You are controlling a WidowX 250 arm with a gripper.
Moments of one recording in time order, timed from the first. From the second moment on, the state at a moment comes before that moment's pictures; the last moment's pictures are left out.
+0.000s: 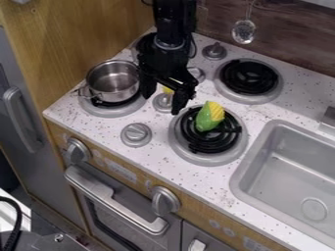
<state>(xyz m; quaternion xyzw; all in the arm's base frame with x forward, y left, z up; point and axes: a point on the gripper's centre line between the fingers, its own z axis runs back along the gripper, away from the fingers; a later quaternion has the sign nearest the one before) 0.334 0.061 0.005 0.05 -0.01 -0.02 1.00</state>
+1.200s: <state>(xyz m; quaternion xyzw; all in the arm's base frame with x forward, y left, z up) 0.378 0.018 -0.042 -0.01 0.00 -0.02 1.00</state>
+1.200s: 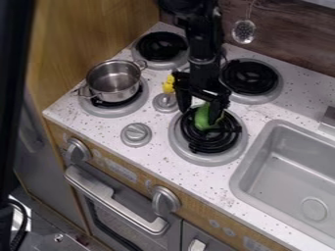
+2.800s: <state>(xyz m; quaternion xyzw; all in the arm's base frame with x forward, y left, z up) 0.449 0.078 -0.056 0.06 -0.04 0.00 1.00</state>
